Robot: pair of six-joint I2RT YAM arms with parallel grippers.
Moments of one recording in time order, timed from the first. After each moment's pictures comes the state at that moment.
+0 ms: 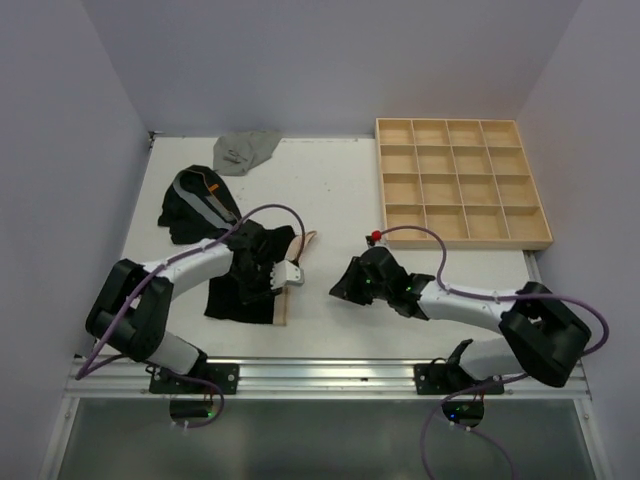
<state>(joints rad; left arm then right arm) -0.43 1.50 0.79 -0.75 0.41 0.93 0.84 1.40 0.57 0.10 -0.02 1.08</state>
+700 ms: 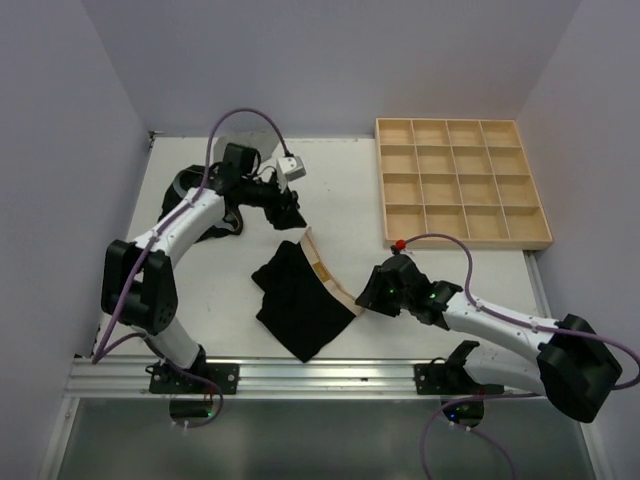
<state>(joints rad) -0.36 1.65 1.27 -0.47 0.86 0.44 0.78 1.09 0.47 -0.23 0.04 1.03</state>
